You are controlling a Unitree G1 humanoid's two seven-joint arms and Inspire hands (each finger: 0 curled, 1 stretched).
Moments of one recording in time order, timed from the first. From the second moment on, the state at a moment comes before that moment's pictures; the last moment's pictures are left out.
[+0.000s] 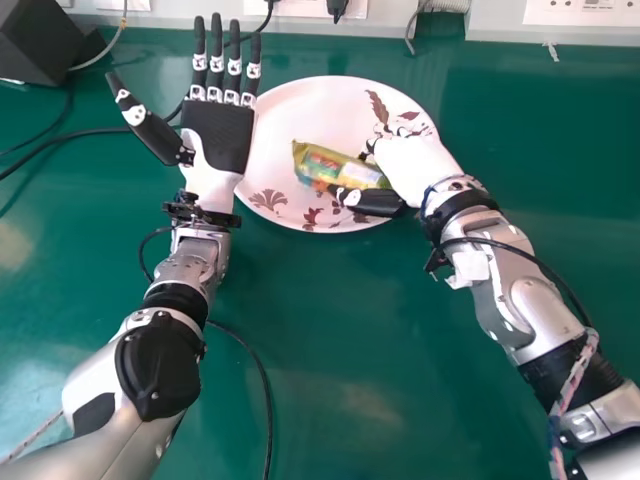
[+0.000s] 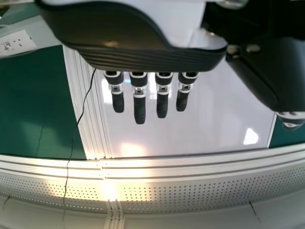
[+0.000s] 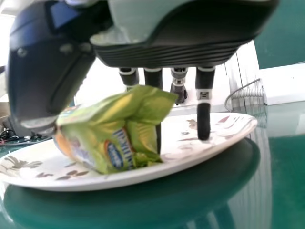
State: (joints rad) left arm -1.04 0.04 0.83 1.27 -0.83 0.08 -1.10; right arm -0.61 -0.45 0.39 0.13 -0.95 0.14 0.20
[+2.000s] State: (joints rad) left arm -1.04 0.04 0.81 1.28 -0.83 0.05 -1.09; right arm -0.48 -0.47 0.27 -0.09 -0.86 0.06 0.08
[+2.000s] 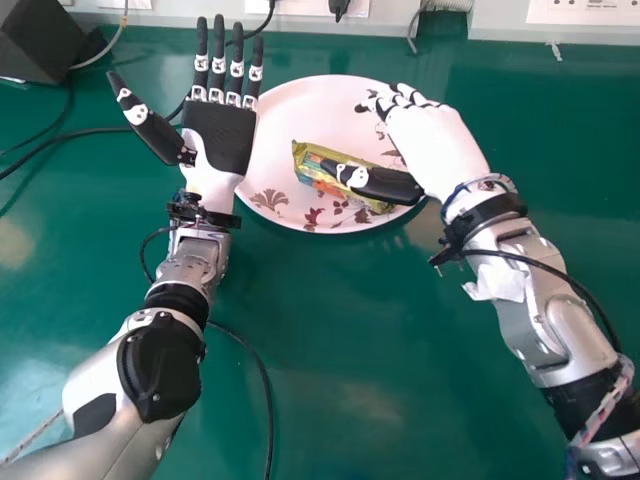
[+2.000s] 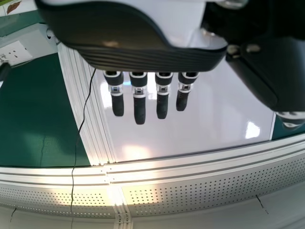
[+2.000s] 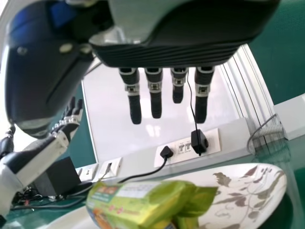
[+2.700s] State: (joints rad) left arm -1.03 0.04 0.81 1.28 -0.81 0.03 -1.09; right arm -0.45 -0.46 0.23 -0.21 -0.86 0.07 0.09
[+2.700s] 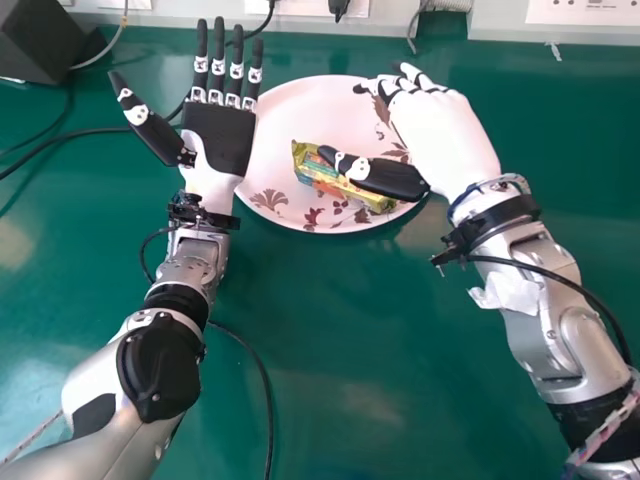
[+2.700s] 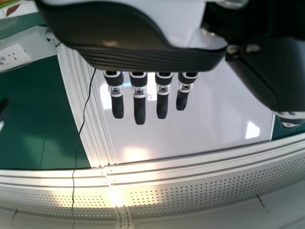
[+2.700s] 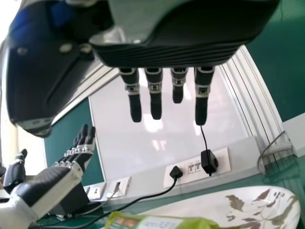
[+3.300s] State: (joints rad) left arm -1.03 0.04 0.81 1.29 -0.80 0.02 -1.08; right arm -0.42 -0.43 0.18 -0.27 -0.82 0.04 0.08
